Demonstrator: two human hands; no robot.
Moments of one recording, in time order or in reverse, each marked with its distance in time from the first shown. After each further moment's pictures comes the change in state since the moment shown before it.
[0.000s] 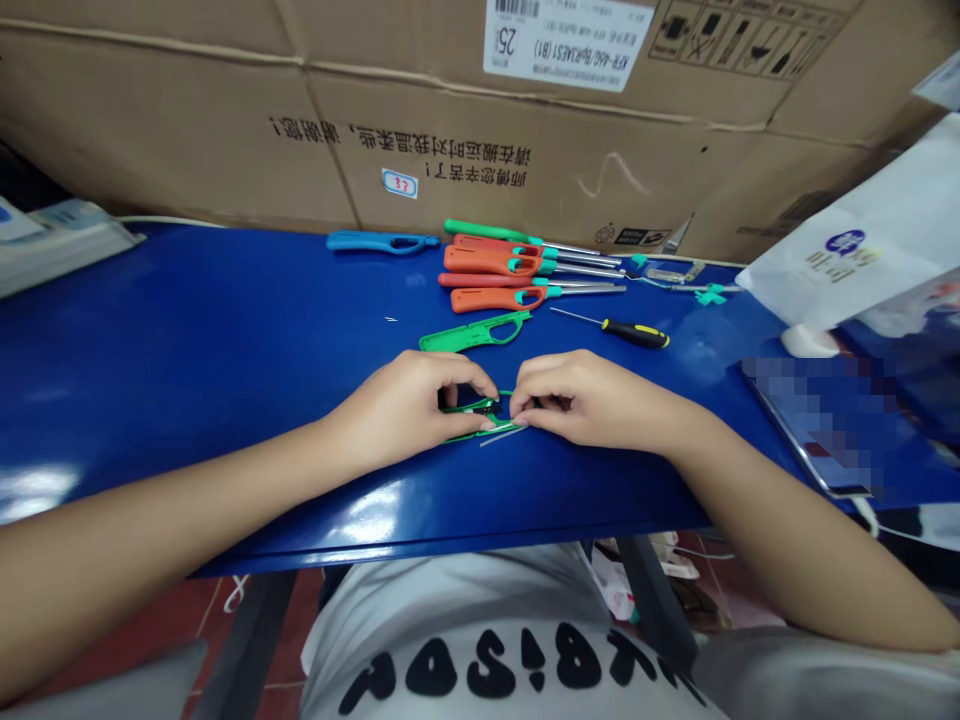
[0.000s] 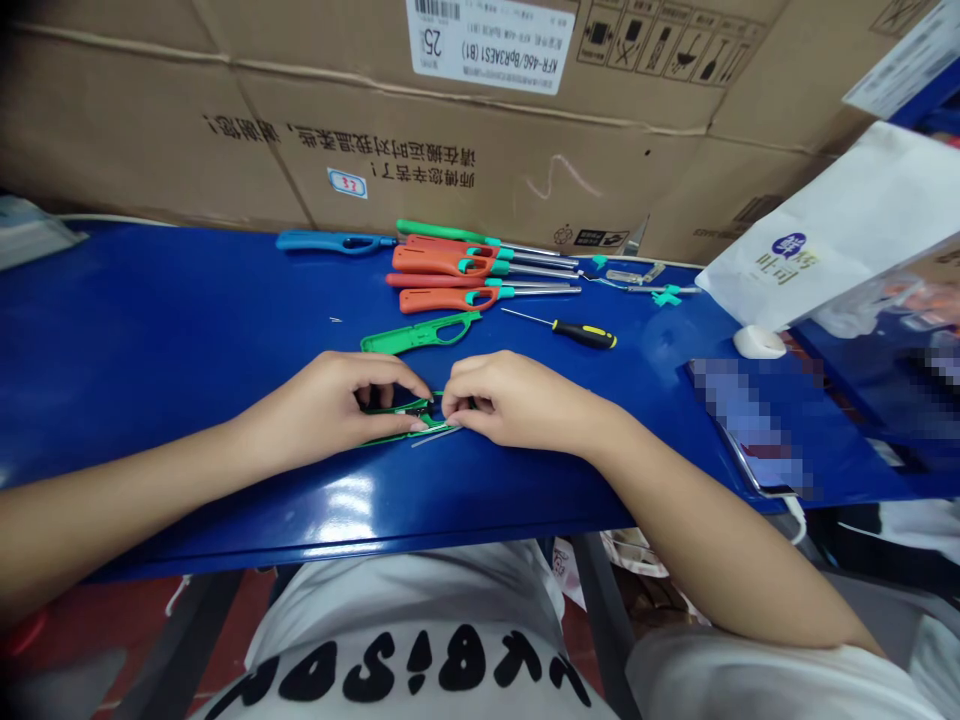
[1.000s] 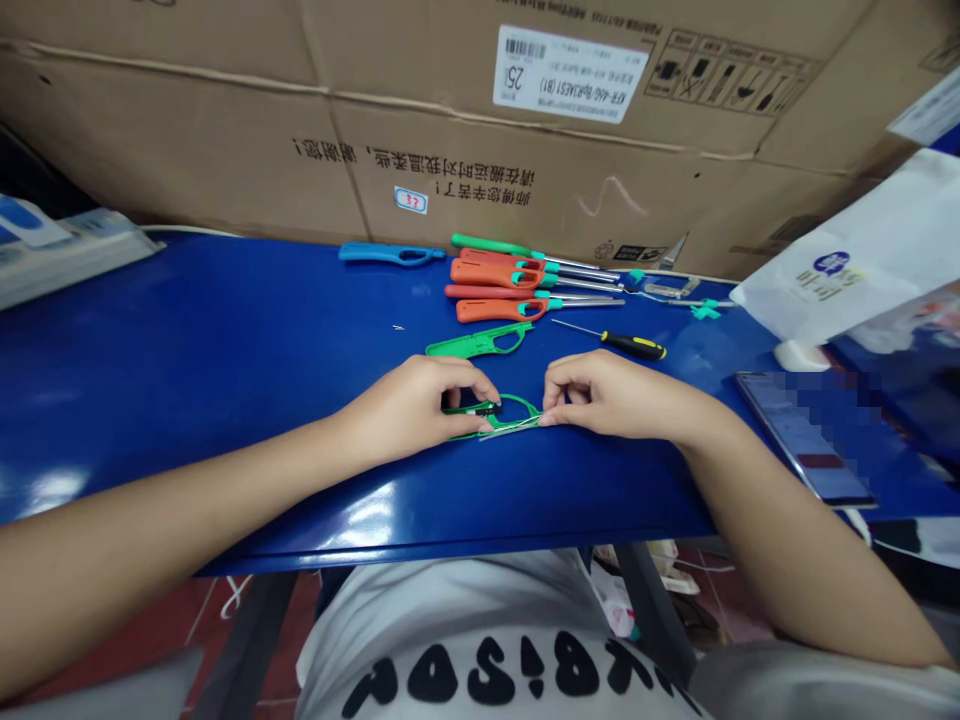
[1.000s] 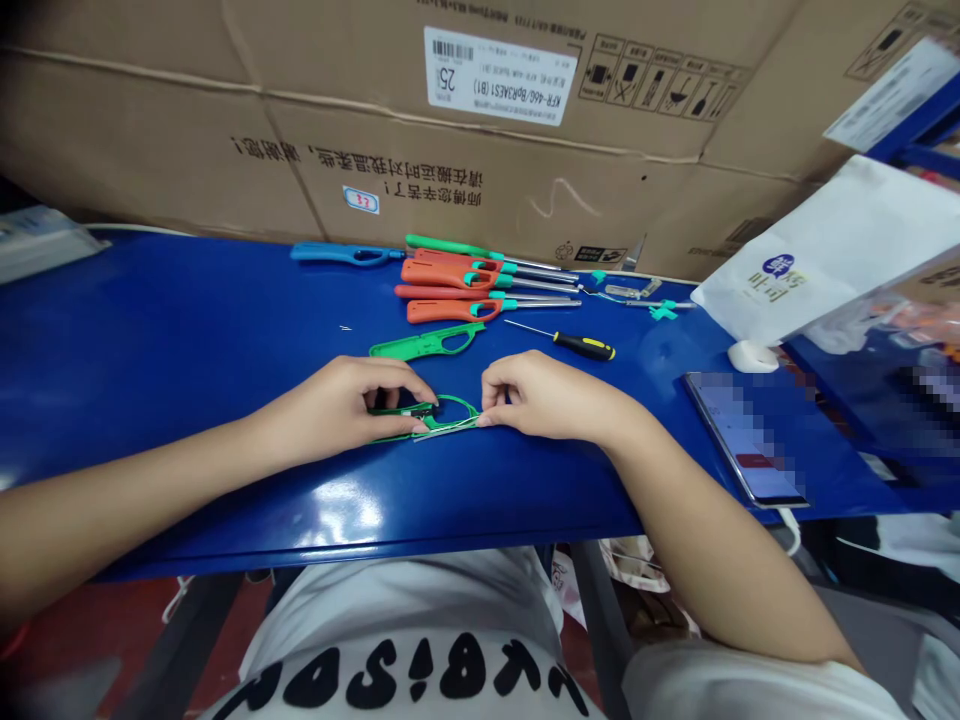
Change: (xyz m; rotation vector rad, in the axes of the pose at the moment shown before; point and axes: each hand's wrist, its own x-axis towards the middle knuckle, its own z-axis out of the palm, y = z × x) left_hand 0.002 -0.006 -0.002 -0.044 -0.035 0.034; right_hand -0.007 0.007 -0.017 0.039 -0.053 0.340
